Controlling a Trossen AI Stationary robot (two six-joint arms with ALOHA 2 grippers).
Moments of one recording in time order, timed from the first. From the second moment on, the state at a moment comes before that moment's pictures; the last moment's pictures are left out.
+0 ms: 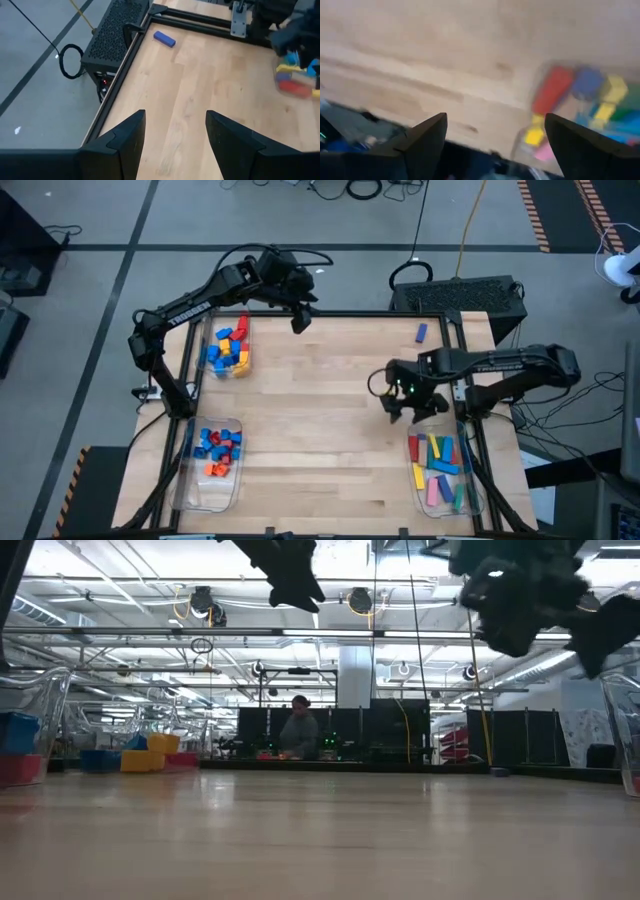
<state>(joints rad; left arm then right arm) 0.51 1.70 1.83 -0.82 0.23 0.14 -0.05 1.24 0.92 -1.00 -0.47 1.44</state>
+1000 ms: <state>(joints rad) 0.52 1.70 1.83 -0.96 0.23 0.27 -1.01 1.67 1.21 -1.12 -0.02 1.06</state>
